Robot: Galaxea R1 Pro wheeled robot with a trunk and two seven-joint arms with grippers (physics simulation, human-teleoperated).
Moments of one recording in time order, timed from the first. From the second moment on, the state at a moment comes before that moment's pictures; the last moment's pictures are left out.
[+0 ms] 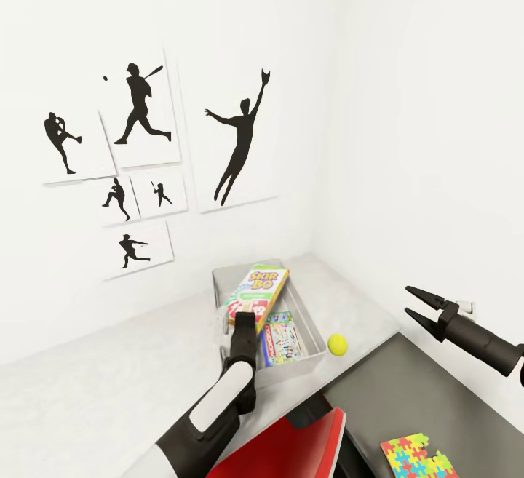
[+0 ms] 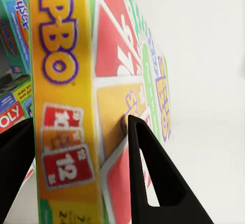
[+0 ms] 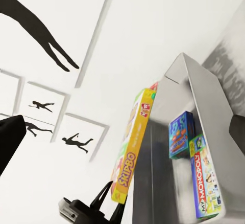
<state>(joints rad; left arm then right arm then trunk) -0.52 -0.17 -0.67 -1.03 1.70 -0.67 0.22 -0.38 -0.34 -0.47 -1.26 -1.03 1.04 0.55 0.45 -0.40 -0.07</state>
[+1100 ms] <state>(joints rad) -0.53 -0.17 -0.87 -1.05 1.76 -0.91 0.31 -0.38 -0.33 -0.47 -1.29 -1.03 1.04 0.55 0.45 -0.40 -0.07</state>
